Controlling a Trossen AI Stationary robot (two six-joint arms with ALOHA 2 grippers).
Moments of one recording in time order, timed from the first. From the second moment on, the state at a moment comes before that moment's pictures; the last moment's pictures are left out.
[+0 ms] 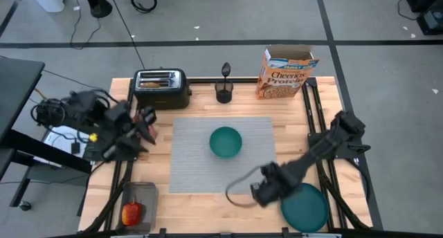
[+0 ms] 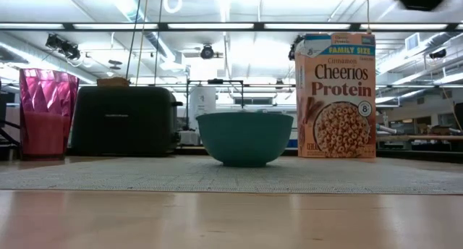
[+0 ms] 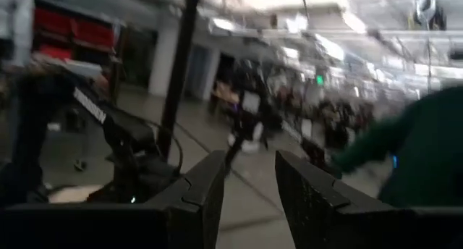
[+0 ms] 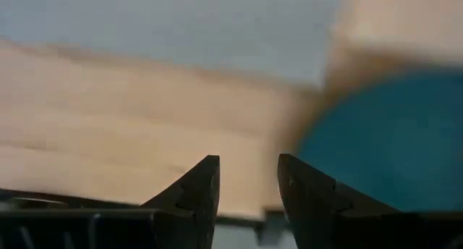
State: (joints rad) left arm -0.29 0.79 1.06 -0.05 0.26 -0.30; right arm 0.65 1.82 1.43 -1.11 -0.13 2.11
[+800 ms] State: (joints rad) left arm -0.50 1.12 1.06 0.16 0.09 -0.34; right arm 0.75 2.12 1.43 -1.03 -0.30 2.07
